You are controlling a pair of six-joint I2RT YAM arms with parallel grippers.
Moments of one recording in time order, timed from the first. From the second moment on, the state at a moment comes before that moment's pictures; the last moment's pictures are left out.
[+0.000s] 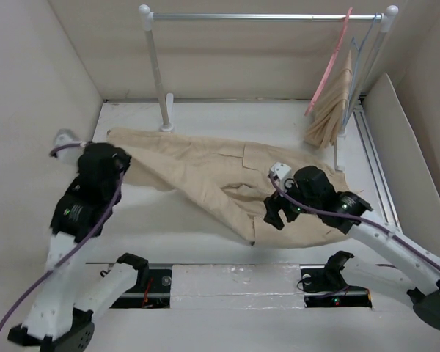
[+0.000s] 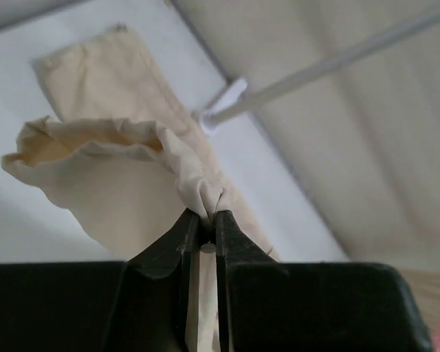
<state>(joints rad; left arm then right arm) -0.34 0.85 1.24 -0.87 -0.59 -1.03 0.72 0.95 0.84 -0.62 -0.22 0.00</state>
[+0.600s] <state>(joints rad) -0.34 0.57 1.33 -1.13 -0.80 -0.88 -0.02 0.69 0.68 -0.95 0.07 0.34</state>
